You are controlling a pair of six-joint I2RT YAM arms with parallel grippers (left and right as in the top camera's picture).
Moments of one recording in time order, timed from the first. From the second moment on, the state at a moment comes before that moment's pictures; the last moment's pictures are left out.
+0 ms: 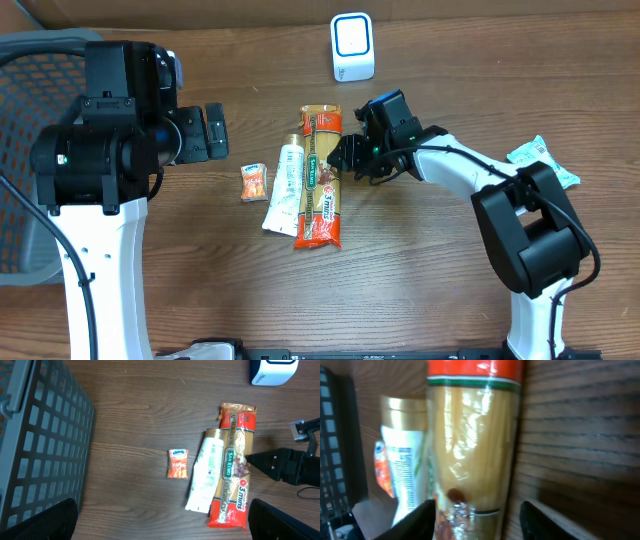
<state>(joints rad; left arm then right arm) -0.02 1.44 1.92 -1.47 -0.10 -0.13 0.49 2.10 1.33 -0.24 -0.54 0.63</state>
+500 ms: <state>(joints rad) -0.02 1.44 1.92 -1.47 -0.10 -0.13 0.53 2.13 1.33 -0.22 -0.55 0.72</state>
